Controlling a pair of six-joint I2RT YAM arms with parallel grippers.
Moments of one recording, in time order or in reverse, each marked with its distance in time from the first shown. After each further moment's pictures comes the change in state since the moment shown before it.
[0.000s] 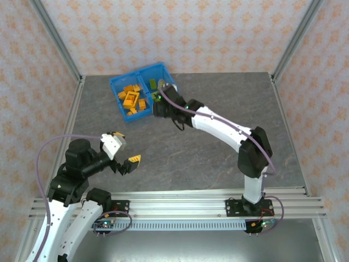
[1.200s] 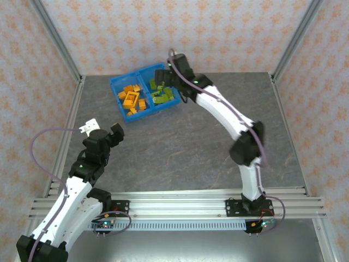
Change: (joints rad) left arm -0.005 0.230 -0.216 0.348 -0.969 -0.764; right arm -0.138 0.050 0.311 -0.069 0.009 -0.152
